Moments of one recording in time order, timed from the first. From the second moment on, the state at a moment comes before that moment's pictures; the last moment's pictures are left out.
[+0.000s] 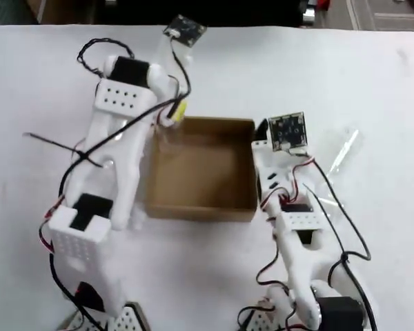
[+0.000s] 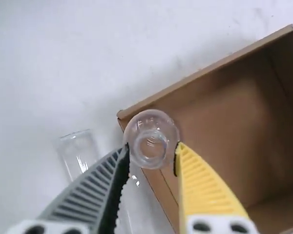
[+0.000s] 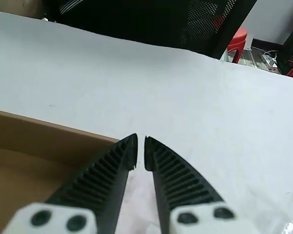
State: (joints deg) left arm 8.9 23.3 -36.4 90.3 -12.2; right arm -5.8 -23.4 70.7 -22.1 12.2
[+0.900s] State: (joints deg) left arm 0.0 11.7 -50.5 101.9 -12.2; right arm -5.8 -23.4 70.7 -22.1 12.4
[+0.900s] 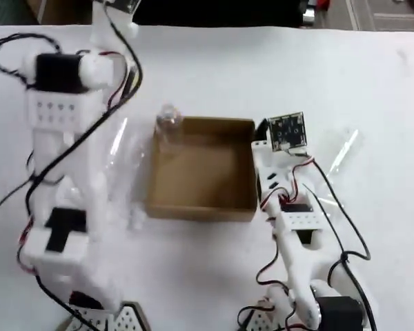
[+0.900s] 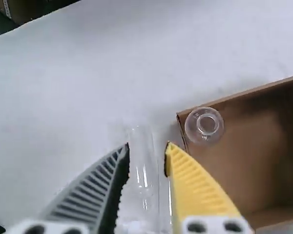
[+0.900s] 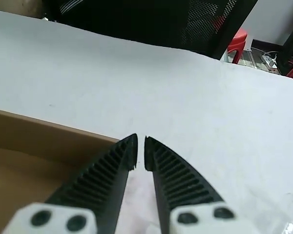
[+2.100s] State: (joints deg) left arm -10.8 -30.5 4.3 101.9 -42.1; right arm -5.8 -23.4 70.7 -22.1 12.4
